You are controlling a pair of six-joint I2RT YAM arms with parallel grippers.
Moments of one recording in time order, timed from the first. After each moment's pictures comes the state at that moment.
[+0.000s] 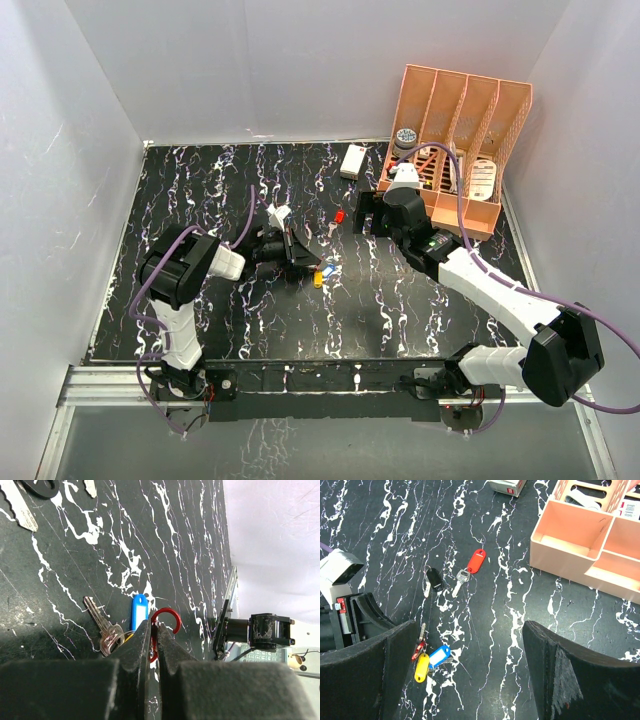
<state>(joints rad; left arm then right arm) -0.42 1.93 0.69 0.77 0.80 -0.81 0.58 1.24 0.94 -0.16 0.29 0.39</state>
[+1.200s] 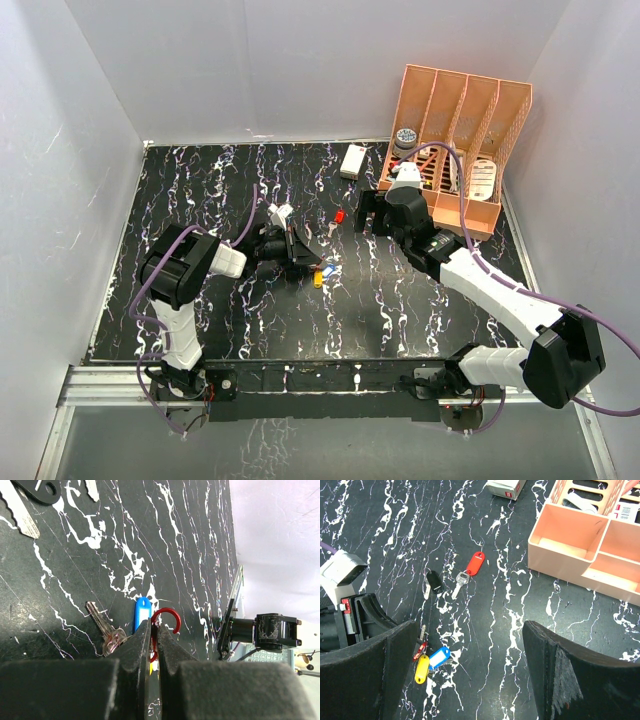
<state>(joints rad) -0.42 1.93 0.73 0.70 0.79 -0.77 0.57 1.23 0.94 -0.16 0.29 0.39</state>
